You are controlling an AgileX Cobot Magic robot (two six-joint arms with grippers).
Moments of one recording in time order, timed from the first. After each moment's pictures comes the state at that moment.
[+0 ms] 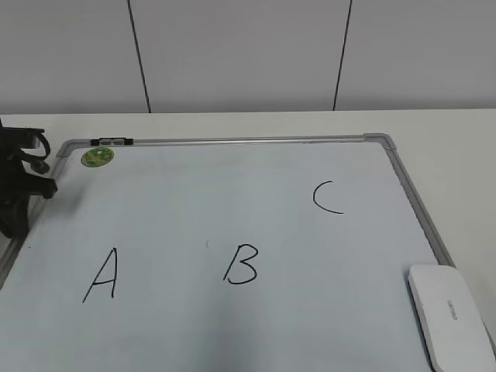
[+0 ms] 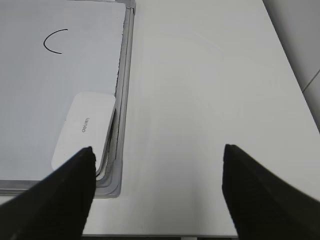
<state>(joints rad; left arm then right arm) 0.02 2.14 -1.45 0.01 1.03 0.01 0.12 -0.02 -0.50 -0.16 1.15 0.03</state>
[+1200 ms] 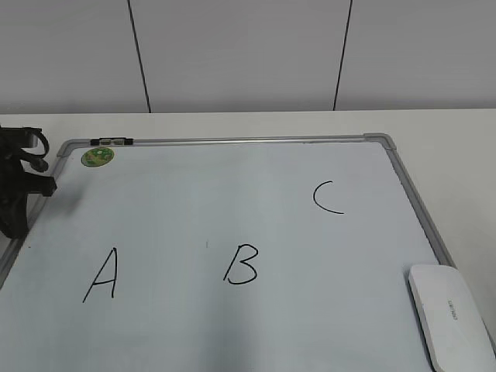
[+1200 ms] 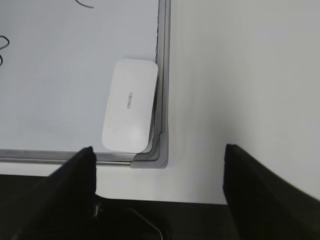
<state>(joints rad) 0.02 2.14 -1.46 0.00 1.04 0.00 0.12 0.50 -0.68 0.00 1.15 0.05</state>
